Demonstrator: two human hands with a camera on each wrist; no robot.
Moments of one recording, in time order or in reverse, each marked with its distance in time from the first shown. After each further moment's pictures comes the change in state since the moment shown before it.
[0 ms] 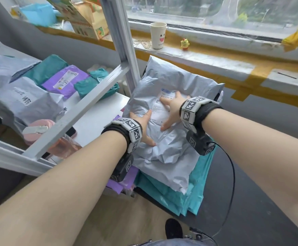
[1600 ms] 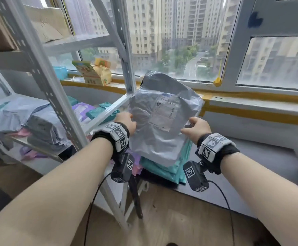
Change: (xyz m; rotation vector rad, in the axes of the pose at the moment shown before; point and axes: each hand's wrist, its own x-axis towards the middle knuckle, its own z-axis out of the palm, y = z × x) left_hand -0.212 -0.054 0.033 -0.488 0.657 0.175; right_hand -0.256 -0.024 0.094 0.989 0.726 0.246
